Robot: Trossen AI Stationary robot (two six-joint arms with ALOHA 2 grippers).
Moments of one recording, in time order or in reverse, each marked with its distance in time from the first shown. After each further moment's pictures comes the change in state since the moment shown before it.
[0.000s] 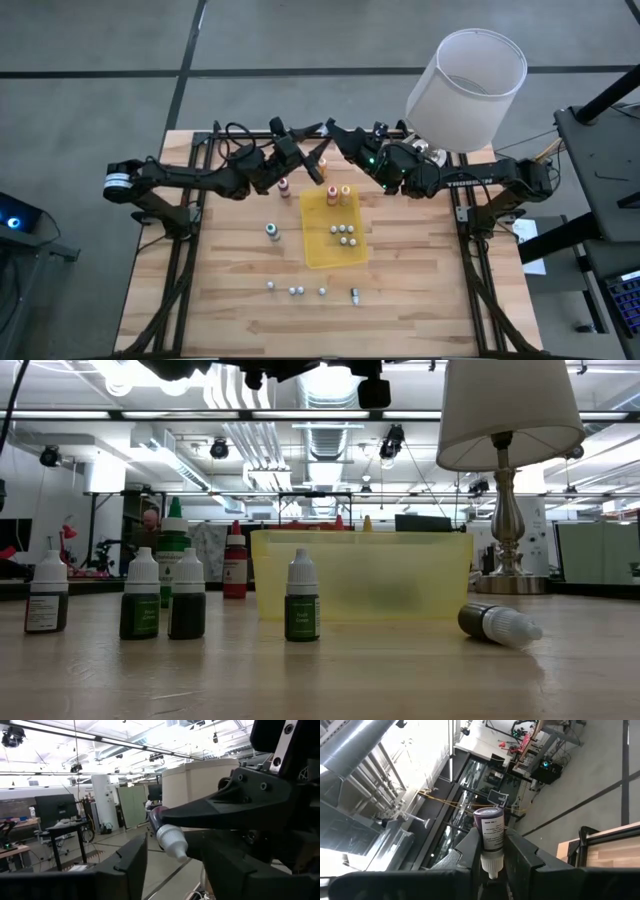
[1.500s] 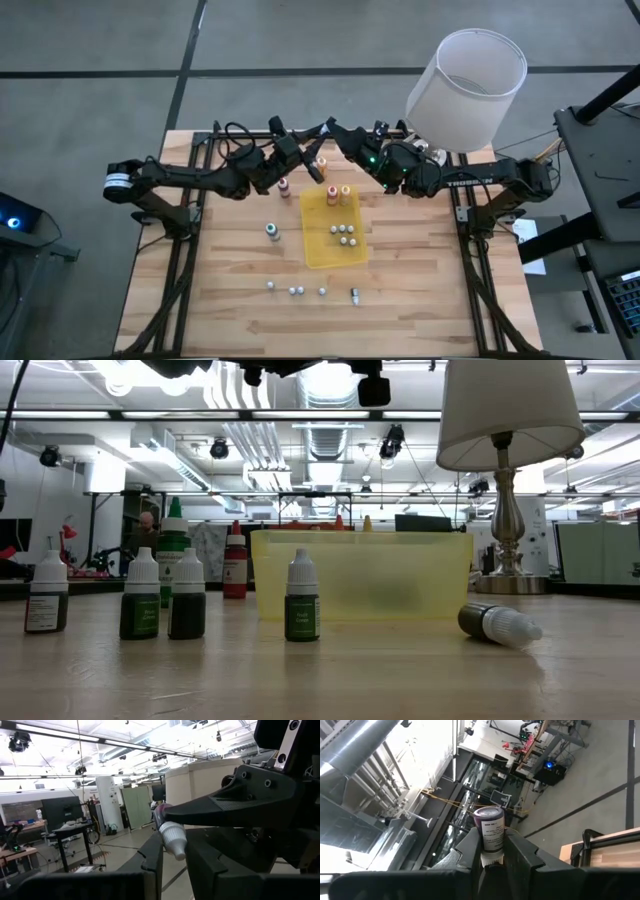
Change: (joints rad) left arm -0.001 0.000 0.013 -0.003 -0.021 0.034; right arm -0.003 -0.002 0.000 0.017 -0.012 -0.027
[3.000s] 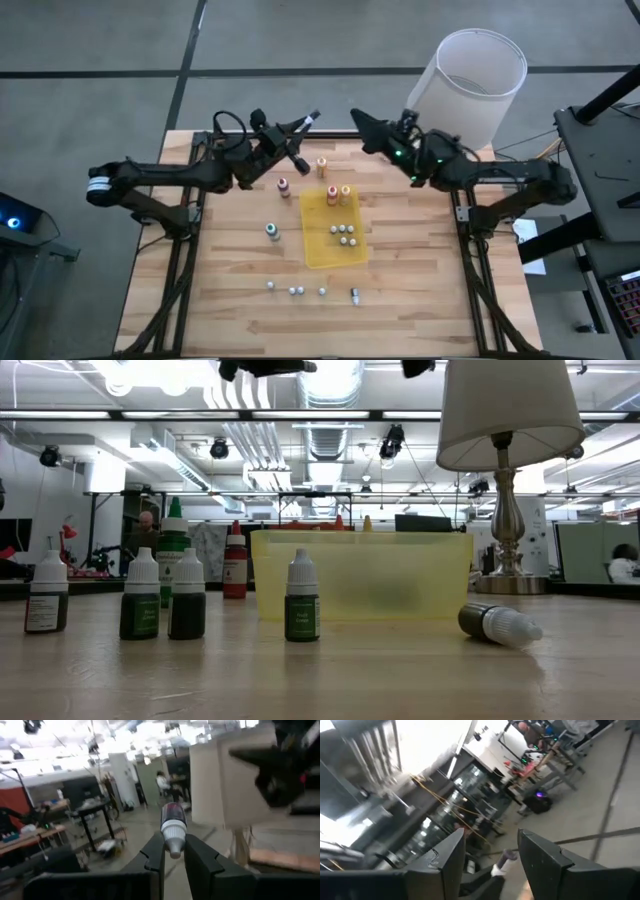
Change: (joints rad) left arm 0.025 -0.156 0.000 -0.318 -0.085 -0.012; right arm -0.001 -0.211 -0.001 -0.177 0.011 -0.361
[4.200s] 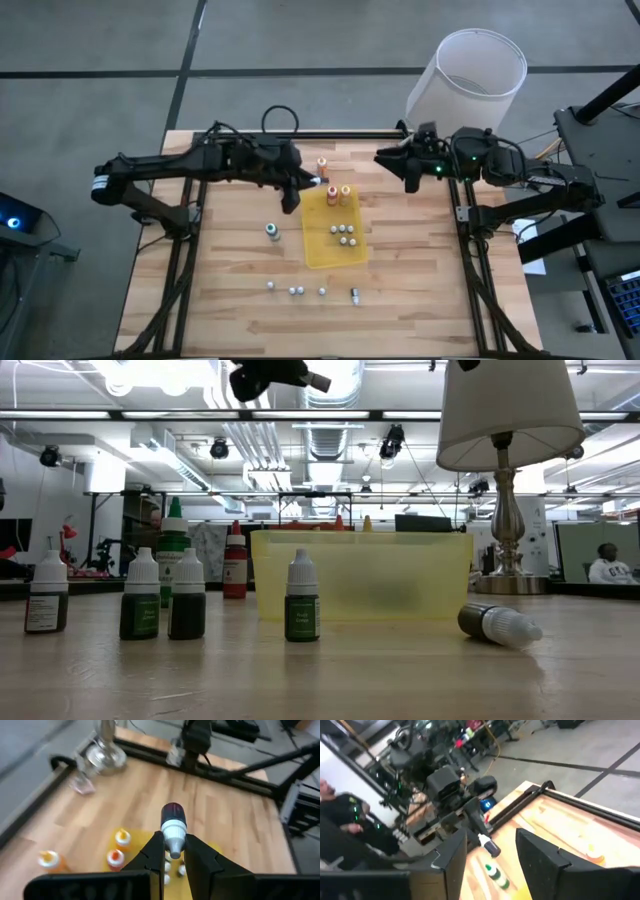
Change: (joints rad) left arm -0.028 0.058 0.327 -0.979 0.598 -0.523; right arm 0.000 -0.299 0.001 -0.723 -0.477 -0.088
